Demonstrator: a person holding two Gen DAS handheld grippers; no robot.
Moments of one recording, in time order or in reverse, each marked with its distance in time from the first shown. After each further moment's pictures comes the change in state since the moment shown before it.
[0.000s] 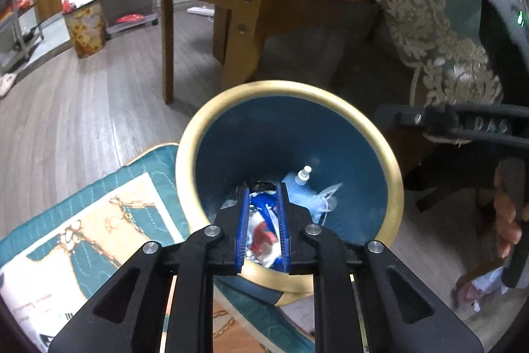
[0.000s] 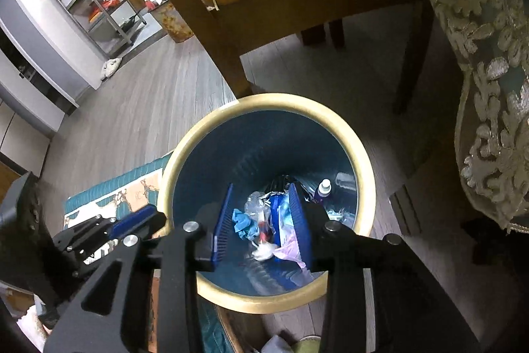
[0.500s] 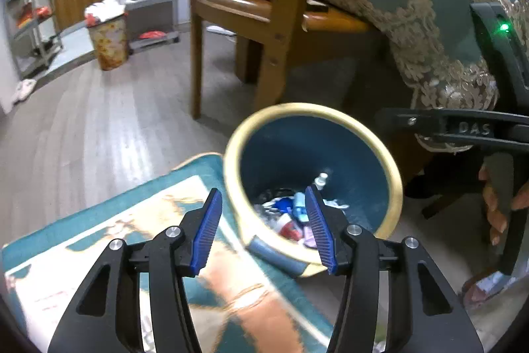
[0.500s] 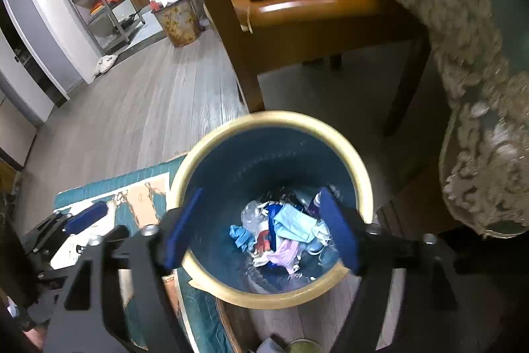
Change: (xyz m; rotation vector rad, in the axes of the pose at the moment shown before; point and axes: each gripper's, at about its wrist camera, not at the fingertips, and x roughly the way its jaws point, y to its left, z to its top) left arm -0.067 0.023 -0.009 -0.005 -0.072 0.081; right arm -0.030 0.044 -0.001 -0.085 -0.079 -0.091
